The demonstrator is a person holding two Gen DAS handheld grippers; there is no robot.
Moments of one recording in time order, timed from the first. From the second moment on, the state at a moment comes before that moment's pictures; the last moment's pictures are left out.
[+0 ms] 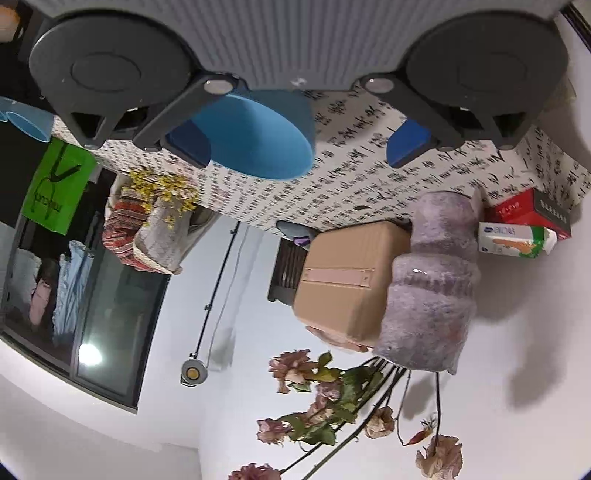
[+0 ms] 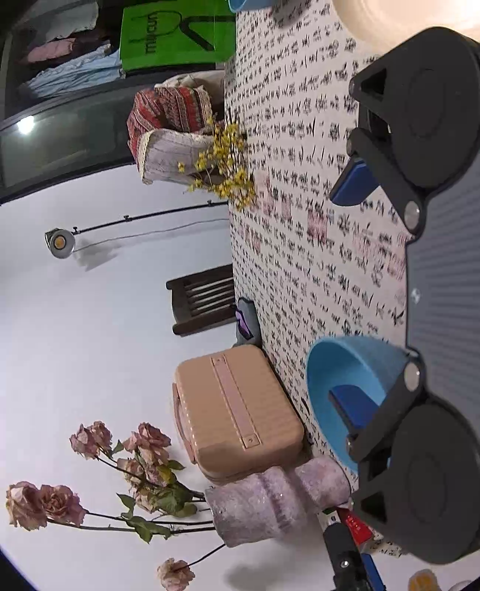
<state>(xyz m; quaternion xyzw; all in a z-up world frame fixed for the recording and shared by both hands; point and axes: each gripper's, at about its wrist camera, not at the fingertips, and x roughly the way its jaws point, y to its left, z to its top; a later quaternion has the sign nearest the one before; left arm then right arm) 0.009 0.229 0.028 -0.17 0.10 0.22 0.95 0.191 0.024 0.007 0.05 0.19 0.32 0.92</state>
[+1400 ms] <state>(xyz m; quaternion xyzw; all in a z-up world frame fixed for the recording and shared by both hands) 0.064 0.076 -0.025 -0.08 0.15 0.01 0.98 0.113 -0.162 -0.033 0.08 0.18 0.11 0.97</state>
